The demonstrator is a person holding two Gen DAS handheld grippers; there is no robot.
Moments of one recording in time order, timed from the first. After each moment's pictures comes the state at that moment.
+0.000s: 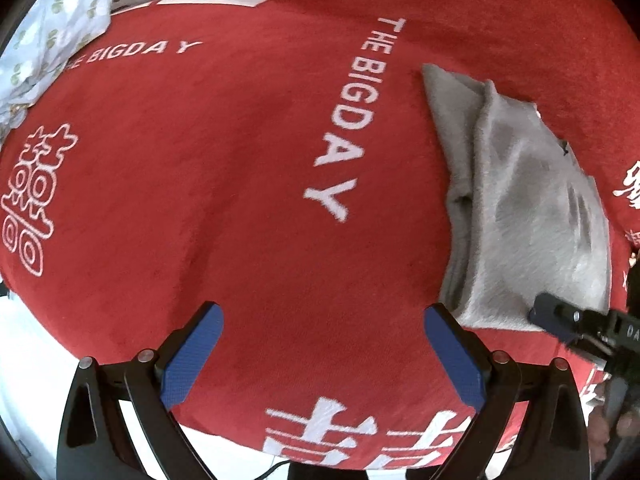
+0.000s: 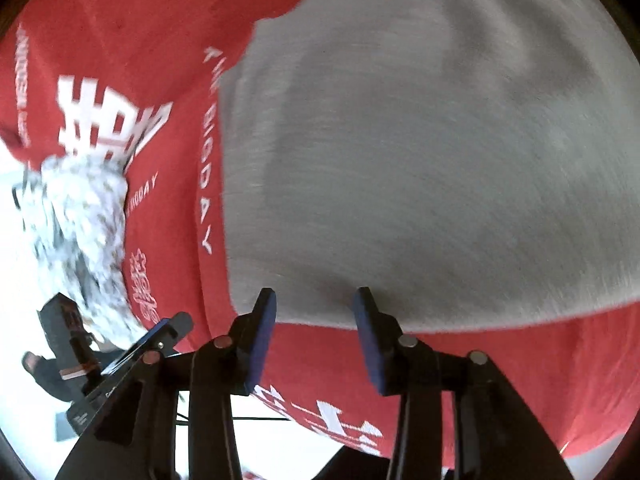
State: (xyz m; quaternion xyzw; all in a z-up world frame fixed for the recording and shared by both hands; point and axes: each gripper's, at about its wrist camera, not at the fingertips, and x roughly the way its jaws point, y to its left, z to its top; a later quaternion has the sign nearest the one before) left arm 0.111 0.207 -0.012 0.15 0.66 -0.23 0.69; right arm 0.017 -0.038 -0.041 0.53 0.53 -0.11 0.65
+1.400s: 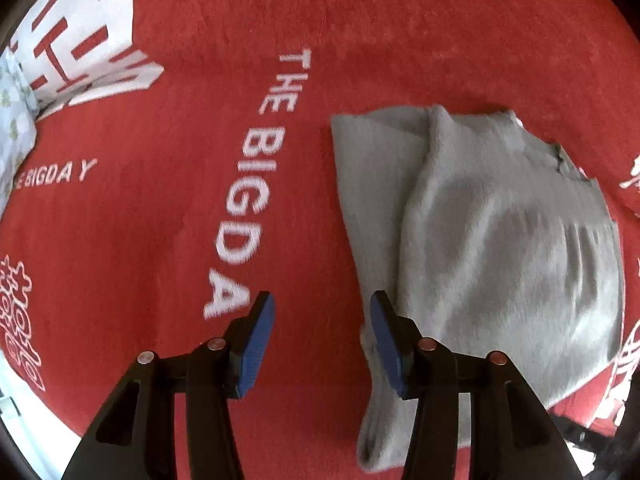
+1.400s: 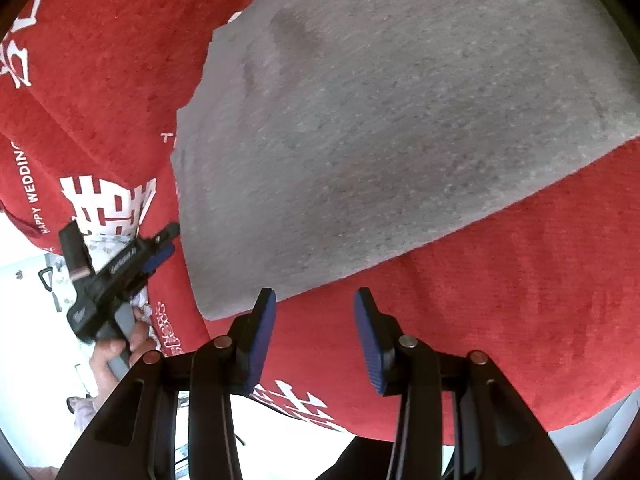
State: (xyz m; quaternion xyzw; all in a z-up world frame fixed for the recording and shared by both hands) left arm 0.130 0.089 -0.021 0.22 0.62 -0.28 0.70; right arm -0.094 -0.081 -0.046 0.62 0.46 -0.17 0.62
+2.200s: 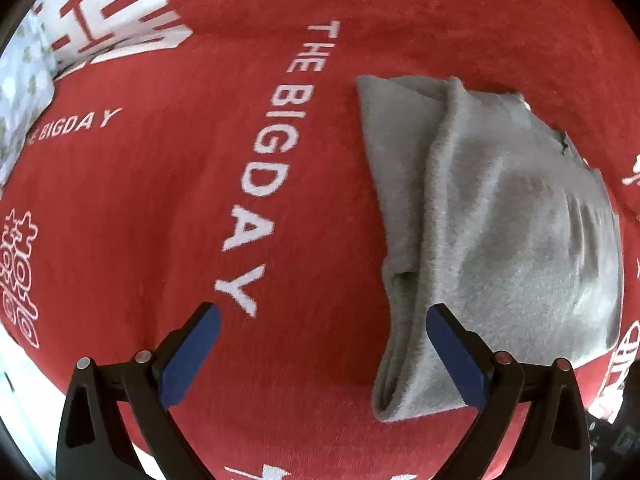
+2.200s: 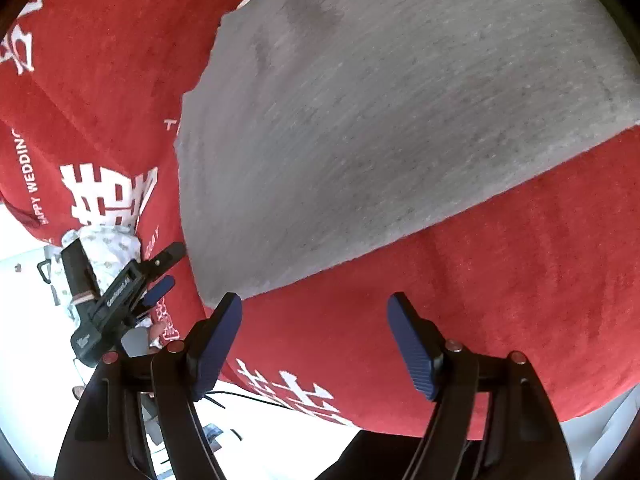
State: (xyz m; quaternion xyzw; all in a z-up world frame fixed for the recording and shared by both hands) left arm 0.121 0.122 -0.018 0.20 0.65 -0.25 0.69; right arm -0.080 -0.066 -0.044 0.61 0.47 -0.16 0.62
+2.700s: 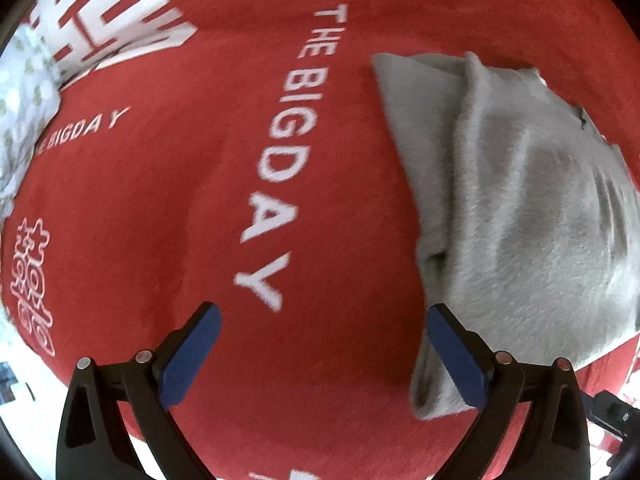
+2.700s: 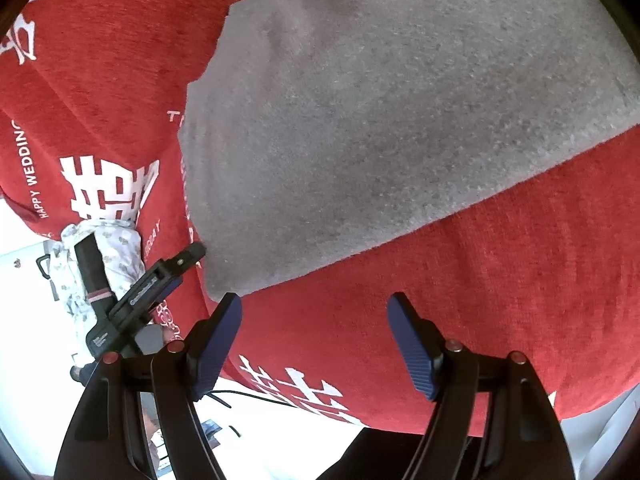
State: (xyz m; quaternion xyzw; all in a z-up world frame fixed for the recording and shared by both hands) left arm 0.117 0.132 -0.031 0.25 0.64 -0.24 0.69; right arm -0.077 -0.059 -0.045 0.61 0.47 -0.16 0.61
